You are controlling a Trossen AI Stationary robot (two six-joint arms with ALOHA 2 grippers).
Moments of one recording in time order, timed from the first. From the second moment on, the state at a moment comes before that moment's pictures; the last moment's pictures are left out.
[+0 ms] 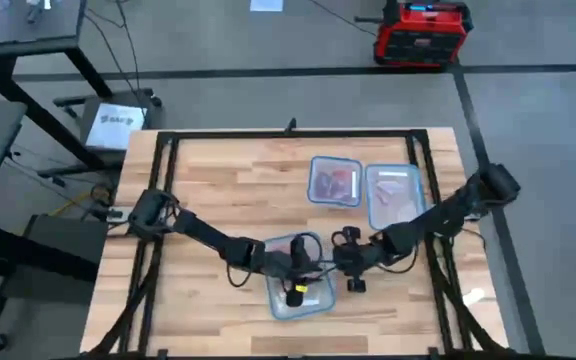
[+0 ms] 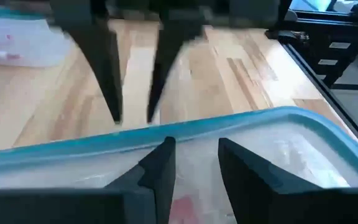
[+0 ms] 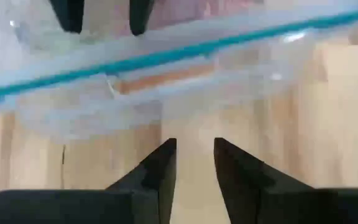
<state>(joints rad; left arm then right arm) -0.32 2.06 1.11 0.46 -0.21 -0.23 0.43 1.48 0.79 -0.33 0.21 0.38</state>
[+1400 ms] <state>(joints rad) -0.31 2.06 1.11 0.47 -0.13 -0.19 0.42 1.74 1.10 -0.41 0.18 0.12</state>
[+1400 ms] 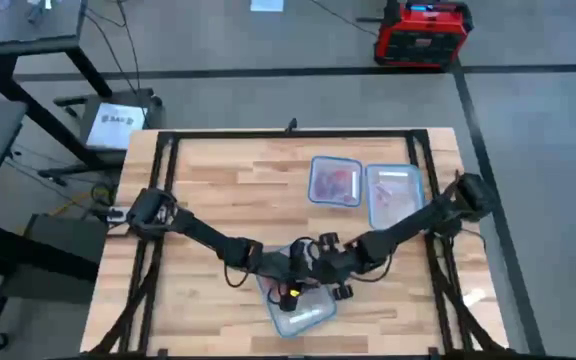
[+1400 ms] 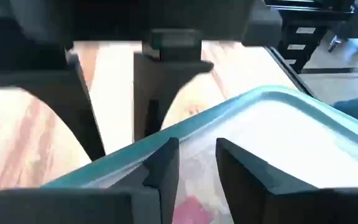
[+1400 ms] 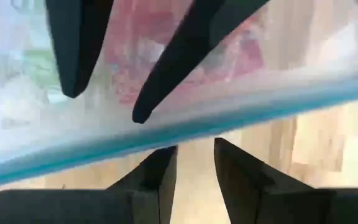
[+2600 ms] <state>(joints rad) -0.39 1.67 1.23 -0.32 -0.21 -0.49 0.47 1.42 0.93 -0.37 0.42 0.59</state>
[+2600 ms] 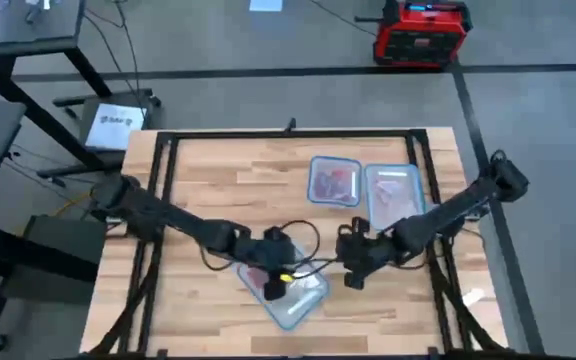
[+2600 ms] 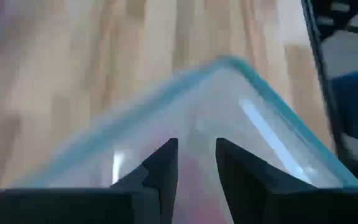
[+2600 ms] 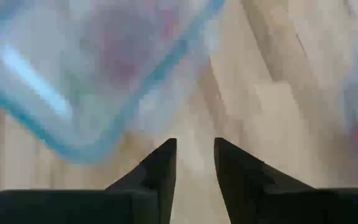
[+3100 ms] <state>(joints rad) -0.54 1.74 1.08 -0.09 -0.51 -0.71 0.32 1.64 0.95 -0.06 0.25 0.58</state>
